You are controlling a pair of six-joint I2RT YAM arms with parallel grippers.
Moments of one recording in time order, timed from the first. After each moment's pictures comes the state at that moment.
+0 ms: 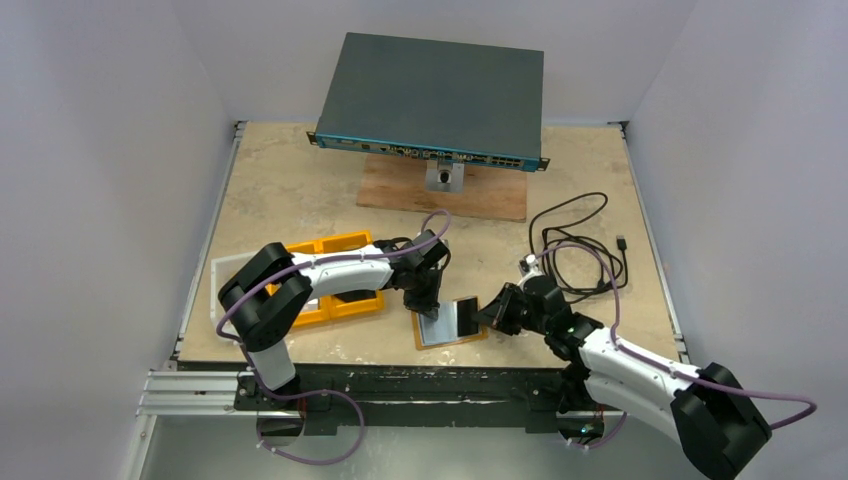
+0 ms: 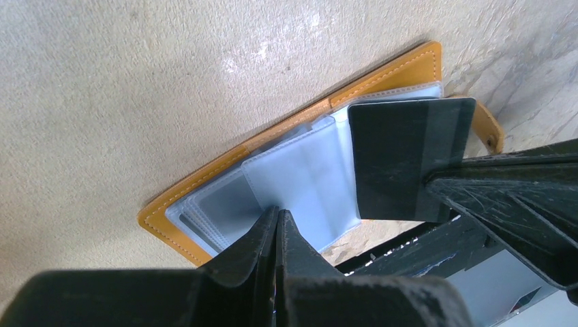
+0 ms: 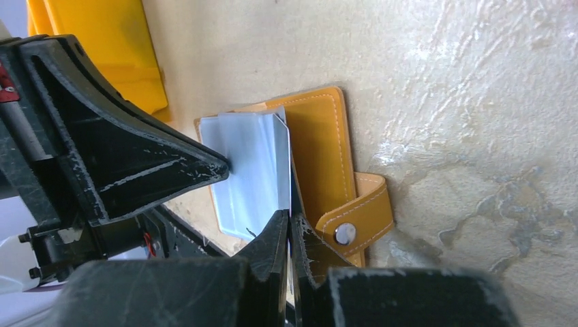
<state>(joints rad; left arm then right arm) -0.91 1.75 1.05 -0.48 0.15 -0.76 0.63 0.89 0.14 0.11 -0.20 1.03</state>
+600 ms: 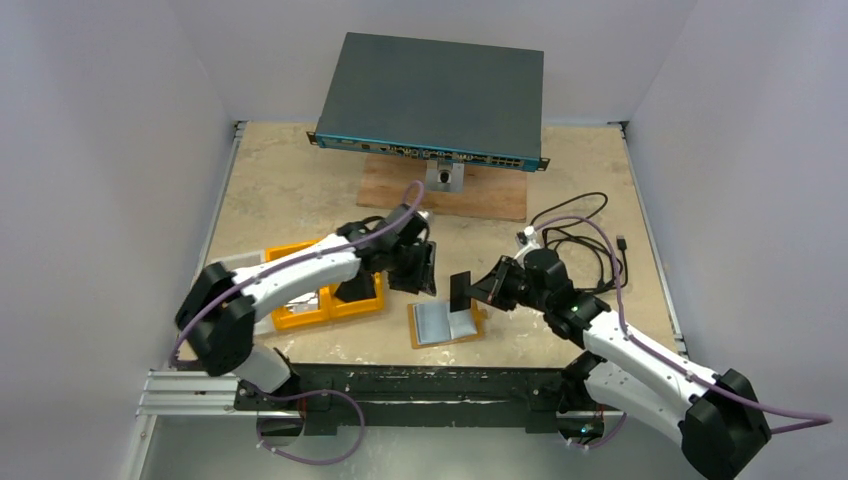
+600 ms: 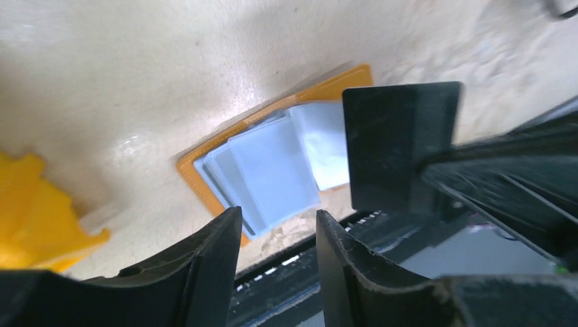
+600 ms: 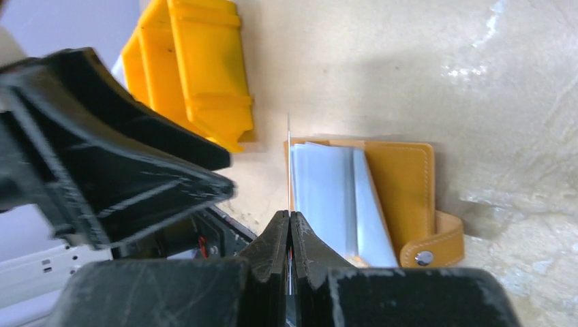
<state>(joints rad) -0.86 1.60 1.13 -0.63 0.13 -0.69 0.62 0.87 0.39 -0.09 -0.21 1.01</state>
